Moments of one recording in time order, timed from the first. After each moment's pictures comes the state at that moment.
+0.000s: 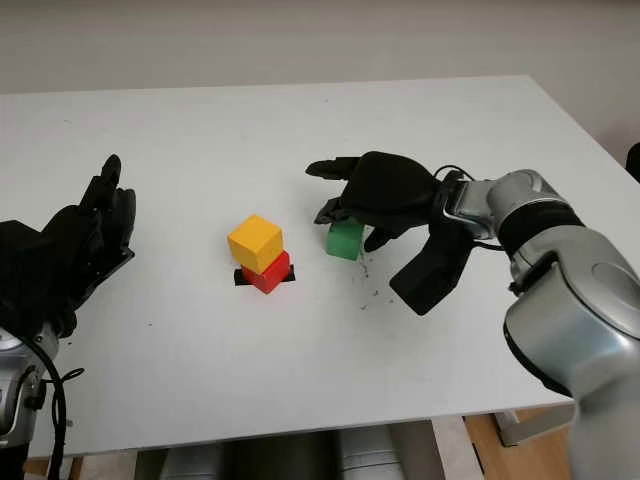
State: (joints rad) left arm -0.16 0.39 0.22 -0.26 -0.03 0.45 -0.19; right arm -1.25 -0.59 0.94 1.28 -1.22 -0.84 -0.70
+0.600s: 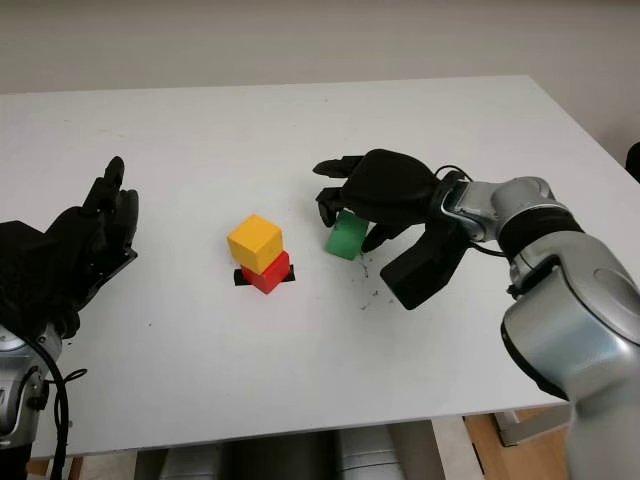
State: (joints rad) left arm -0.16 0.39 0.21 -0.26 -0.03 0.46 -0.18; right arm -1.22 -0.59 0.84 1.29 -1.05 -0.86 -0.46
